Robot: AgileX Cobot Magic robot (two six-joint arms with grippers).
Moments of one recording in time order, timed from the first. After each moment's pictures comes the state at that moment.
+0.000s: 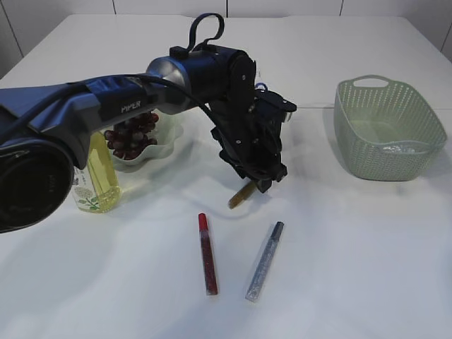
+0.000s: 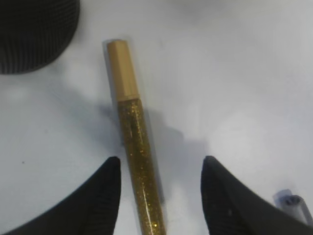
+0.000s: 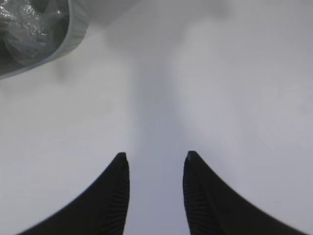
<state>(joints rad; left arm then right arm) -0.65 2.56 -2.27 -0.09 1.05 0.18 -0.26 1.77 -1.50 -0.03 1.22 0.06</state>
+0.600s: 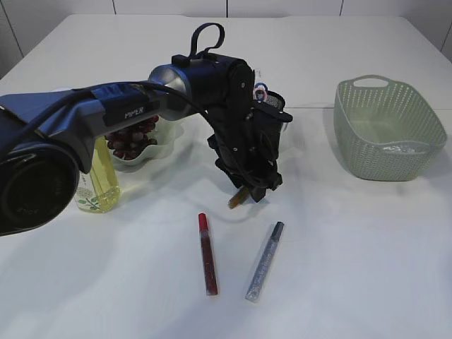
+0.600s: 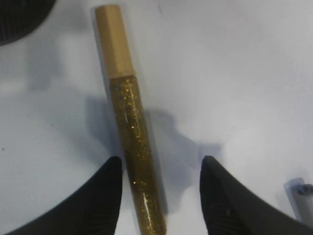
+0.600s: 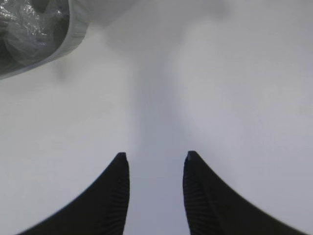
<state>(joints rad) -0.65 2.59 -2.27 -0.09 1.09 0.18 -0.26 1.77 -1.50 -0.03 1.22 0.06</state>
